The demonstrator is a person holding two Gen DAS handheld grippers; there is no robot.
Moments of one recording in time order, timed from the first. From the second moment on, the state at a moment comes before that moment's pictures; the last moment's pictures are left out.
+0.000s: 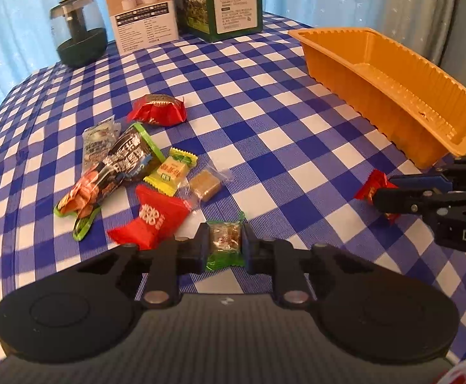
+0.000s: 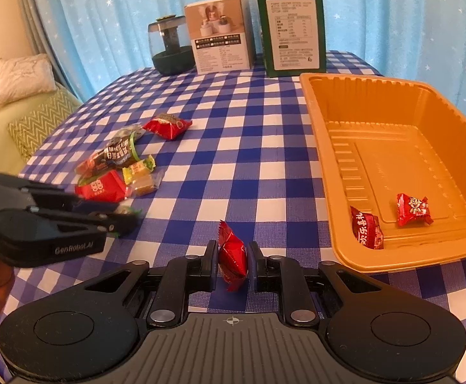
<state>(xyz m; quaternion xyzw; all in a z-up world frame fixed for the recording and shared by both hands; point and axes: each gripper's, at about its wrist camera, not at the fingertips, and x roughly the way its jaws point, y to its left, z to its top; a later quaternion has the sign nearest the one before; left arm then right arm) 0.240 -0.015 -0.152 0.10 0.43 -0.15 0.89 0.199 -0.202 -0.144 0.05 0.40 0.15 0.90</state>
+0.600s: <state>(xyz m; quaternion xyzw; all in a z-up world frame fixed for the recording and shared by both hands) 0.173 -0.066 -0.093 0.02 0.40 -0.16 0.90 0.154 -0.254 -0.085 0.11 0.36 0.10 0.92</state>
